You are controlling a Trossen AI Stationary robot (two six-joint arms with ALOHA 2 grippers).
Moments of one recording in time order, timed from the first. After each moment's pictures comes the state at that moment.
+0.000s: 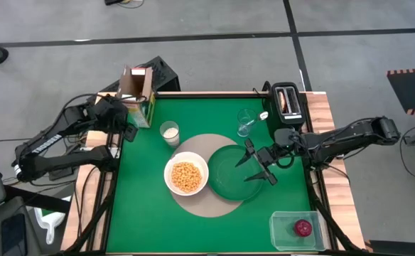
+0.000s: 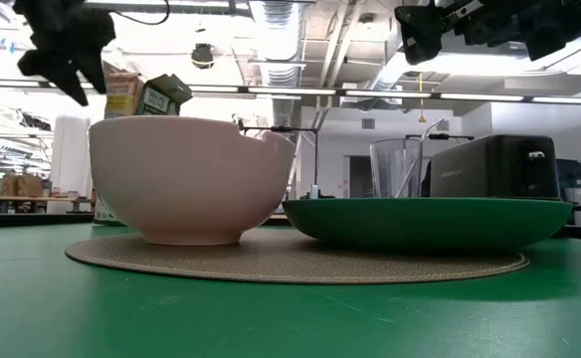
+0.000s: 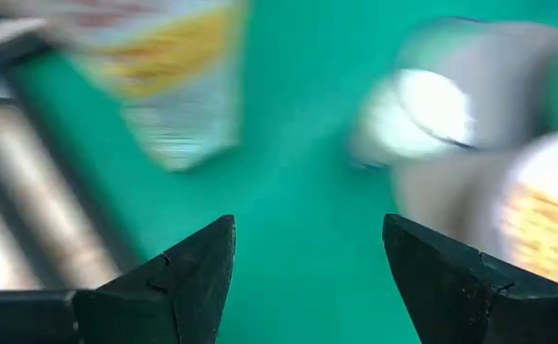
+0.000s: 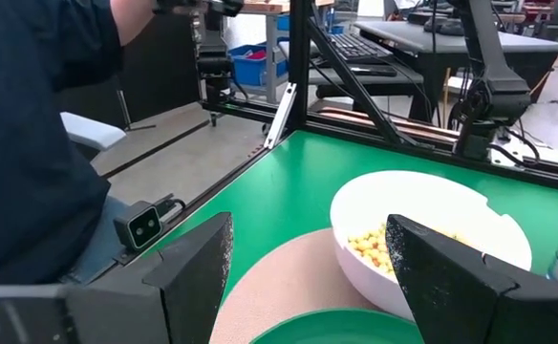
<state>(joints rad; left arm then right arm) 0.58 0.73 0.97 -1.24 -0.02 -0.41 0.06 1.07 0.54 0.37 -0.44 -0.09</state>
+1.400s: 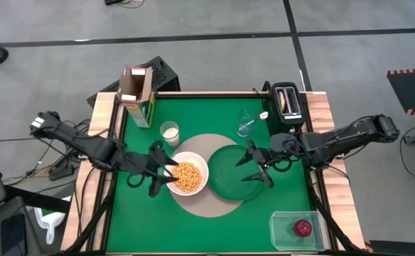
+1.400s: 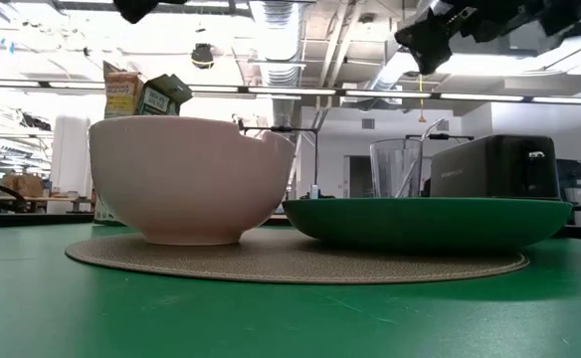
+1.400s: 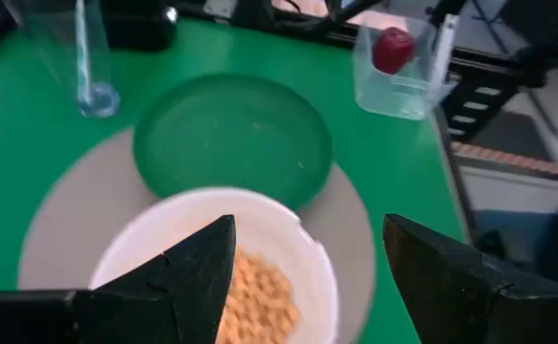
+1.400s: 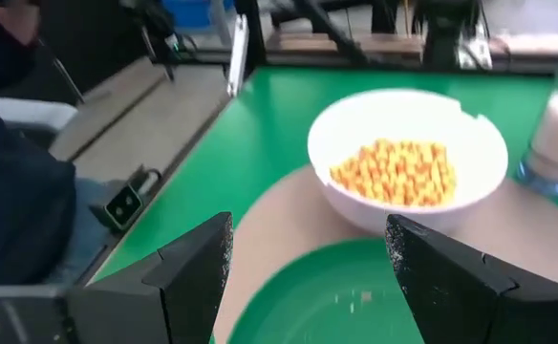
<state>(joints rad) -0.40 1.11 0.98 -0.46 -0.32 -0.41 0.14 1.07 0.66 0.05 -0.21 0.05</state>
